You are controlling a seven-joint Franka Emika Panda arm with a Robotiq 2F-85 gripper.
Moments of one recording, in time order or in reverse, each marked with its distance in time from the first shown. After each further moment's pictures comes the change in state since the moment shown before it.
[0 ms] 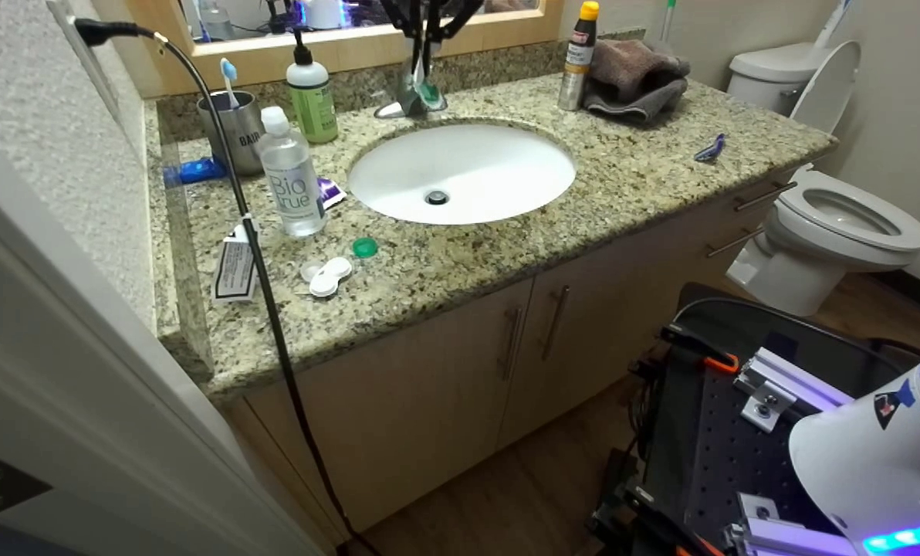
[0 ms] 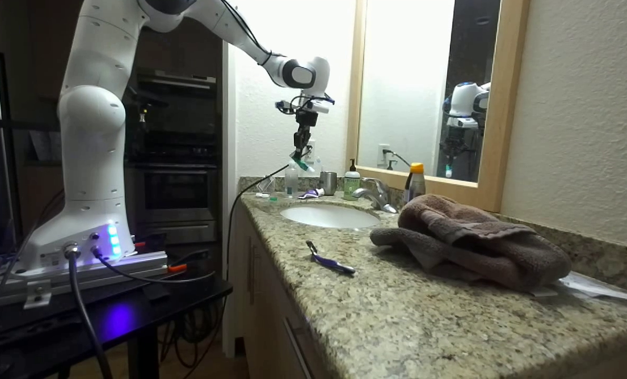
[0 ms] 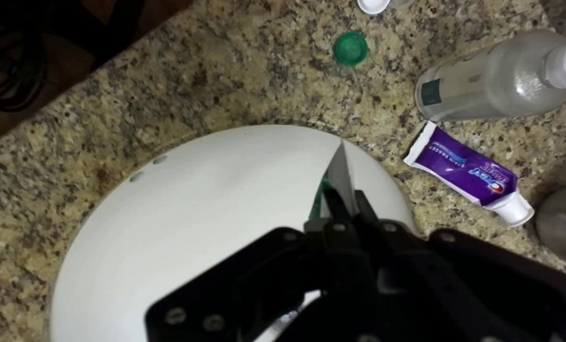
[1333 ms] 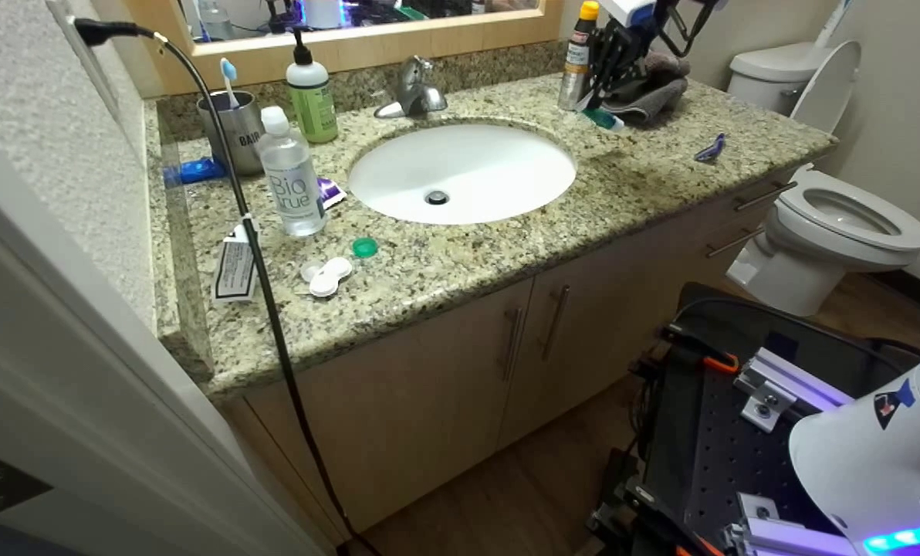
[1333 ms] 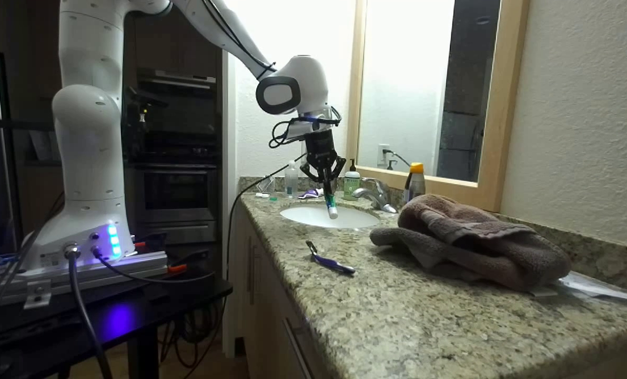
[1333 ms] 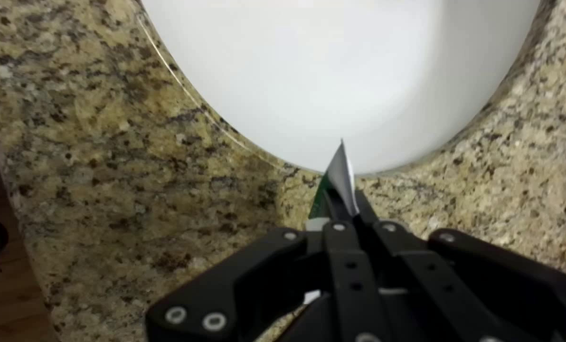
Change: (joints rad) arm -0.186 -0.142 -0.253 -0.535 -0.006 0.700 0.512
